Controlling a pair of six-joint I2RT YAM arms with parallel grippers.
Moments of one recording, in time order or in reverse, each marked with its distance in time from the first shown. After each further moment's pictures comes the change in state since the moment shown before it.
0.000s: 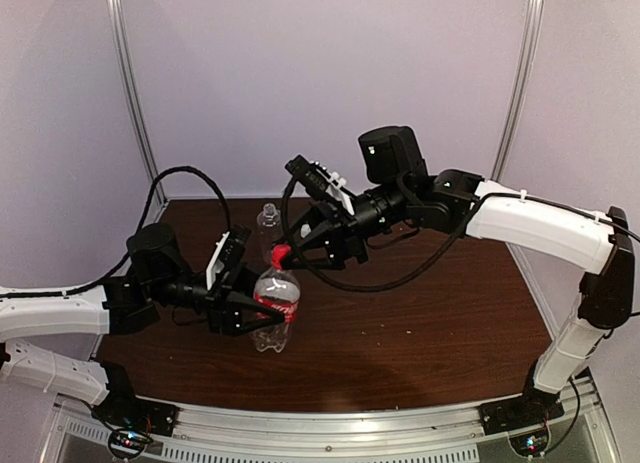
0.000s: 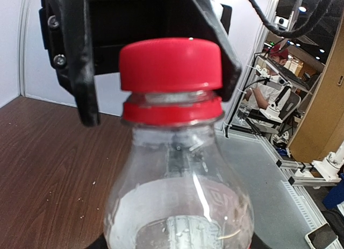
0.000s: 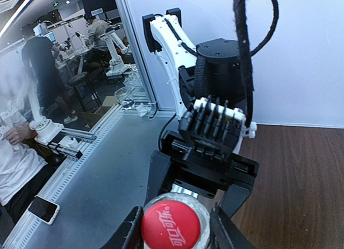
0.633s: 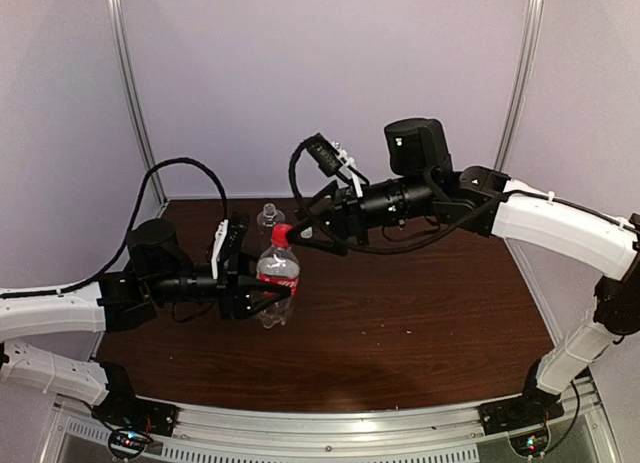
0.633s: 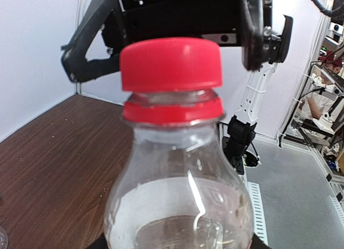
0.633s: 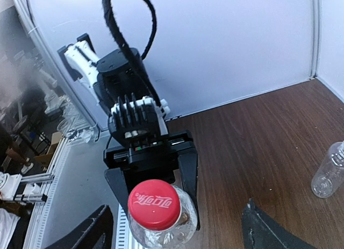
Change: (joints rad) left arm 0.002 -0.019 0.032 -0.090 -0.269 0.088; right arm -0.015 -0.100 -0.060 -0.007 0.361 0.212
